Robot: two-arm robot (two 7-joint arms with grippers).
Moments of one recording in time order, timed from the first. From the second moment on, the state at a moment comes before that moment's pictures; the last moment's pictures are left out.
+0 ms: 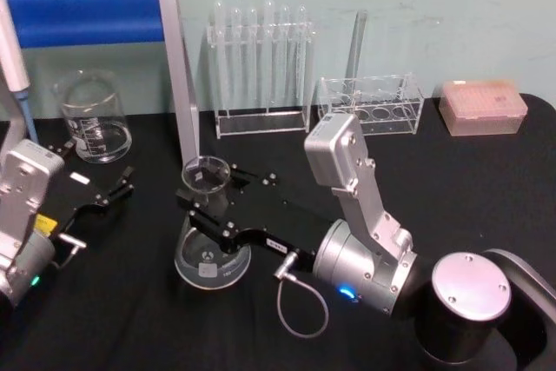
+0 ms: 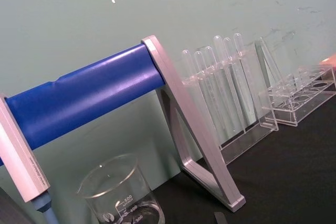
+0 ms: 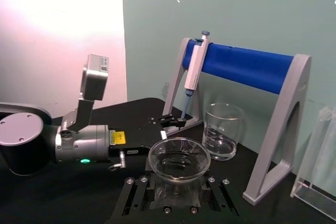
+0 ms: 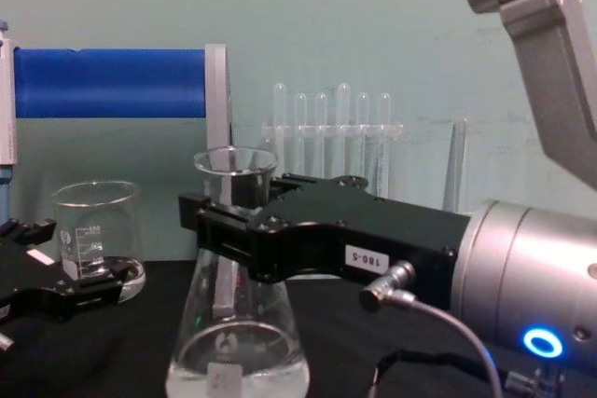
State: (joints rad) left arm -0.20 0.60 0.45 -1.41 -0.25 -0.12 0.03; right arm 0.16 0.29 -0.53 -1.74 0.27 0.12 0.40
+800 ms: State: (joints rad) left arm -0.20 0.60 0.45 -1.41 -0.25 -0.12 0.03; right arm 0.16 0.29 -0.36 -1.68 0.25 0.11 0.25
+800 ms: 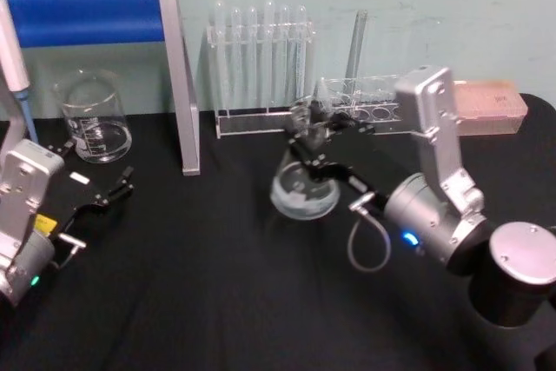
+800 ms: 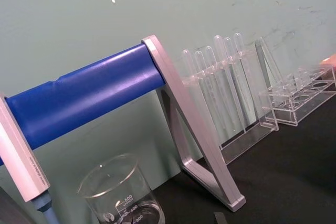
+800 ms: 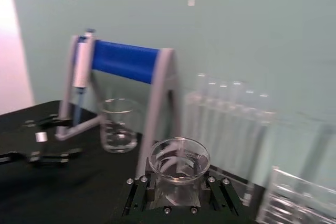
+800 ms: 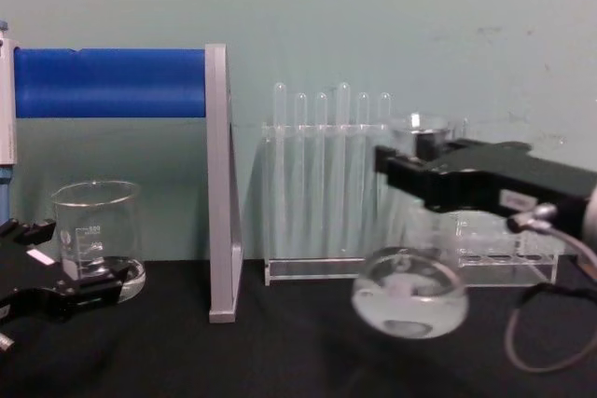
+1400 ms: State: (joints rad) left arm -0.20 0.60 0.45 -1.41 -0.25 -0.12 0.03; right arm 0.12 0.28 -0.20 -1.68 0.23 0.11 0.18
